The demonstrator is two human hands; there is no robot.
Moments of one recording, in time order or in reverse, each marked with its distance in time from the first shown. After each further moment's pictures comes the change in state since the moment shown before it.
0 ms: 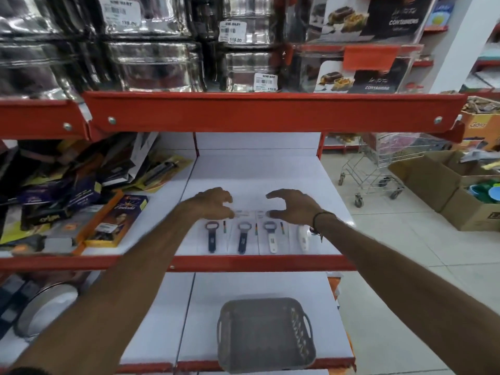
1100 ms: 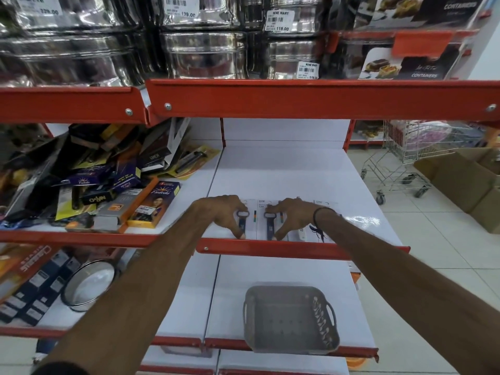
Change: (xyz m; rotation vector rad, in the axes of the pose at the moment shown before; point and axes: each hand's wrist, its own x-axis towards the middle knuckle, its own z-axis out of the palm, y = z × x) left_hand -0.042 -0.036 0.010 0.137 -0.189 0.053; right_hand -0.008 -0.074 0.025 -0.156 -0.410 -0.090
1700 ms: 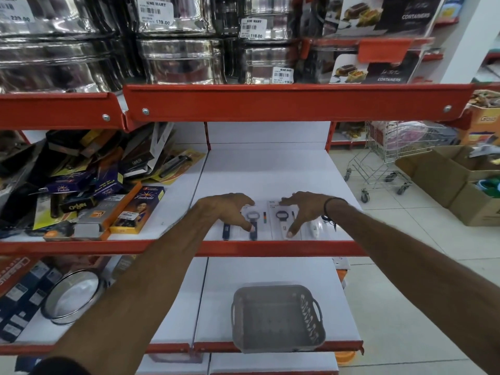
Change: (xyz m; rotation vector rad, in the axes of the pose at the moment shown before) left_hand 0.013 0.047 -0.007 -0.048 0.022 0.076; right_hand -0.029 0.056 -0.018 0.001 0.001 0.134
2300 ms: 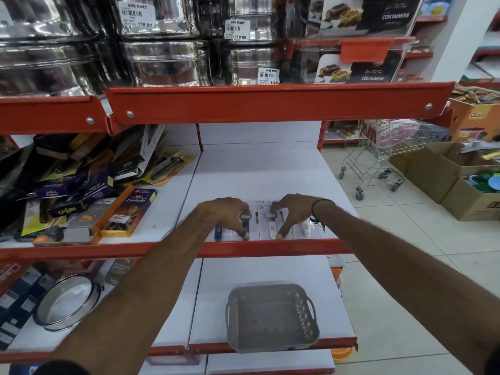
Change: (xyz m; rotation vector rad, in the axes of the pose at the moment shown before) left_hand 0.005 0.012 0.008 0.076 -0.036 -0.024; right_hand 0.003 0.001 0.005 -0.034 0.014 -0.039
